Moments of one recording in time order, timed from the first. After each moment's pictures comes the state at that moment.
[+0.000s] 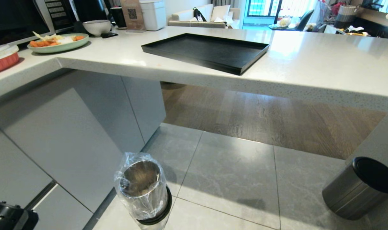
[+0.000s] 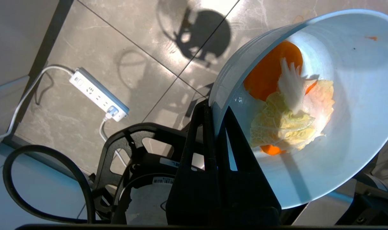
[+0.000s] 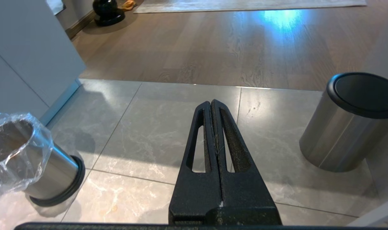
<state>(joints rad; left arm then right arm) -0.17 1.21 -0.26 0.32 0.15 -0.51 0.00 0.00 0.00 -0.01 -0.06 0.11</state>
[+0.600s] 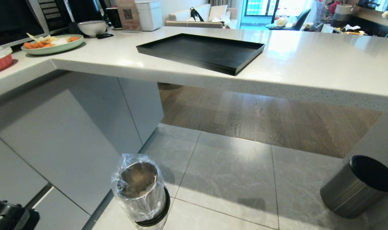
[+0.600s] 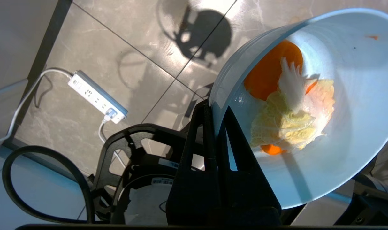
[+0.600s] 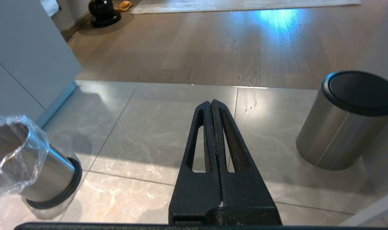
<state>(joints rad) -0.17 1.21 -0.26 0.32 0.15 -0.51 0.00 0.00 0.00 -0.01 -0.06 0.11</state>
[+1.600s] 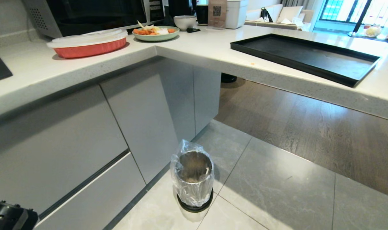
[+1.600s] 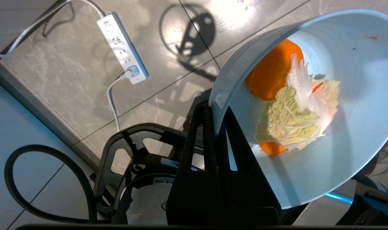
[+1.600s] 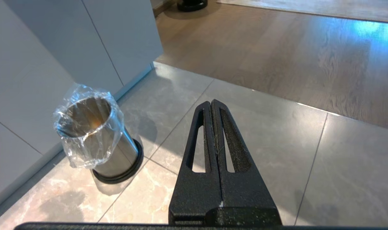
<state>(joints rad) -0.17 1.20 -0.26 0.32 0.15 -0.50 0.00 0.00 0.00 -0.01 -0.06 0.11</state>
